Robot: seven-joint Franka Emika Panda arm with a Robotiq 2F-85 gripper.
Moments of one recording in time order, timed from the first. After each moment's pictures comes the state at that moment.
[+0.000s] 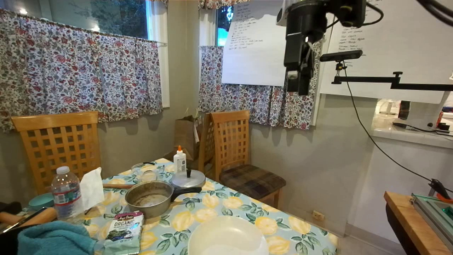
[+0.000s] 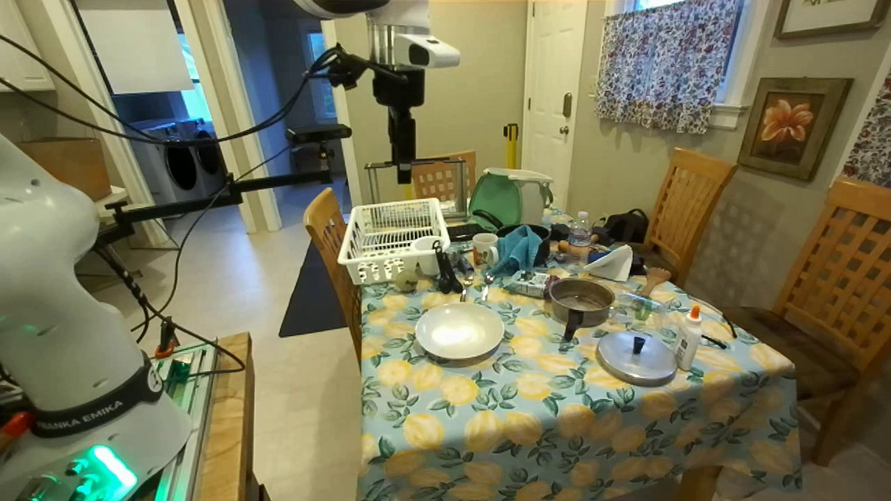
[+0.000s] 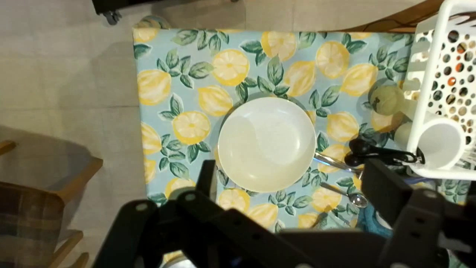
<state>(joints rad) 0.02 -0.21 0.07 -2.16 0.14 1.92 0.25</state>
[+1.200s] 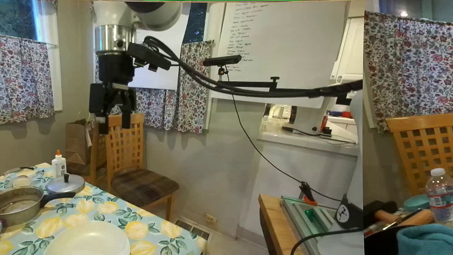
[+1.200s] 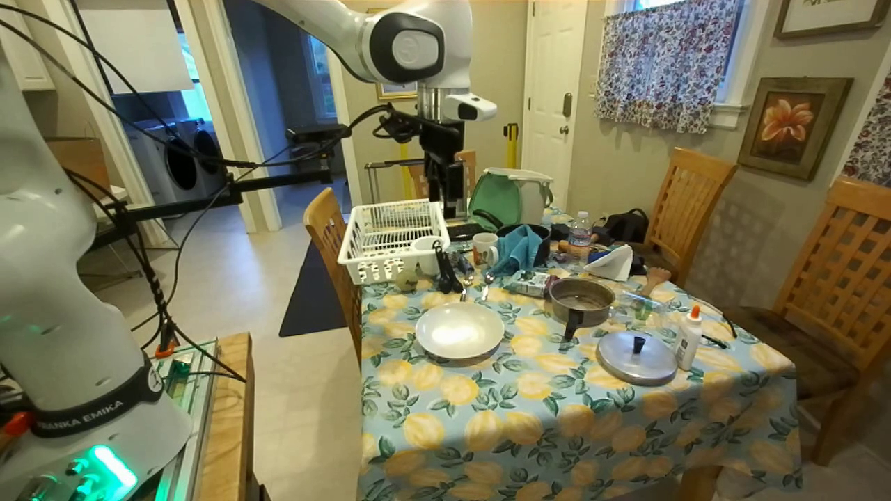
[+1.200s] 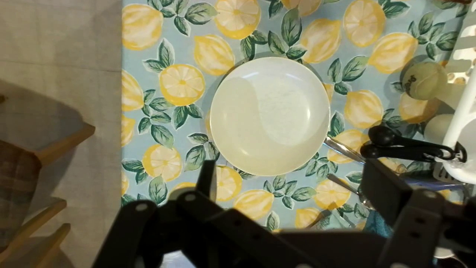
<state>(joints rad) 0.06 0.08 0.08 -2.03 0.05 2.08 0.22</state>
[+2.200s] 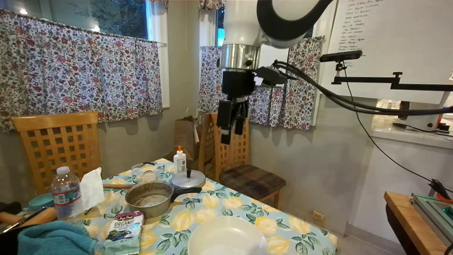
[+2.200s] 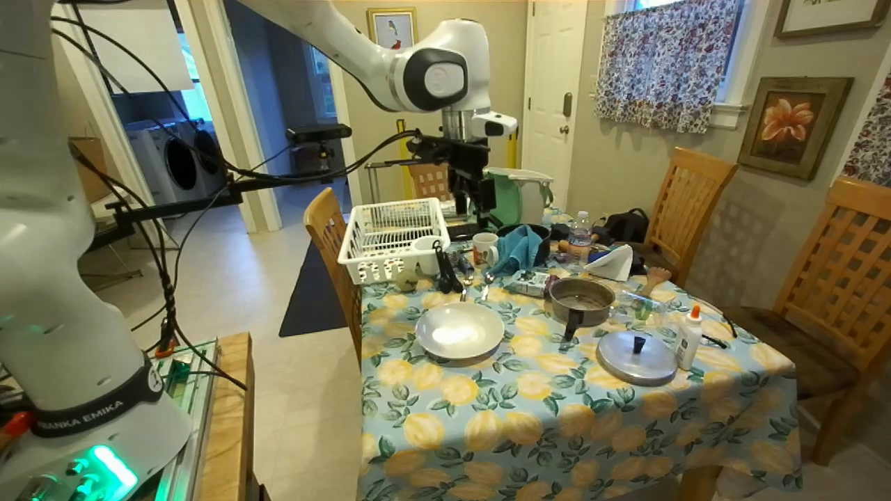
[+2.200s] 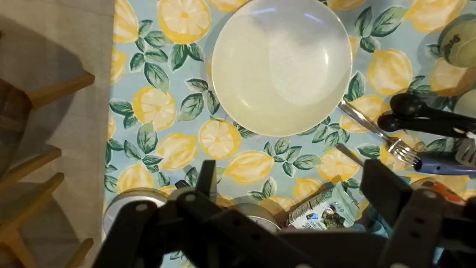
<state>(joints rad) 0.08 0.26 0.08 -1.90 -0.05 2.22 0.19</state>
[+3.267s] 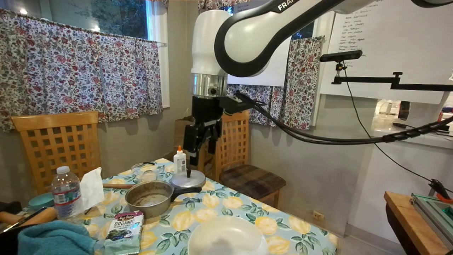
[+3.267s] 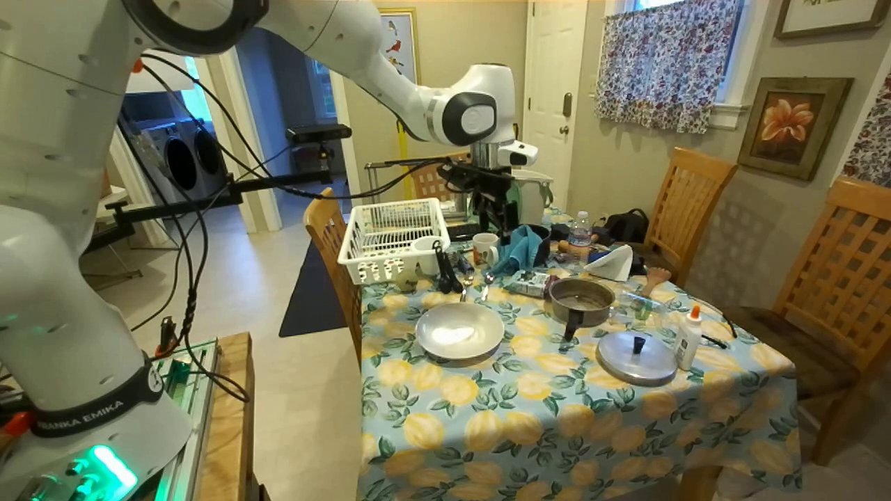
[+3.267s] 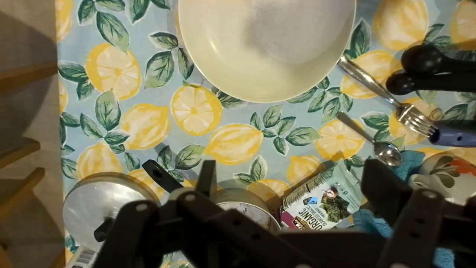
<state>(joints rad) 0.12 0.54 0.06 -1.64 -0.05 2.25 0.22</state>
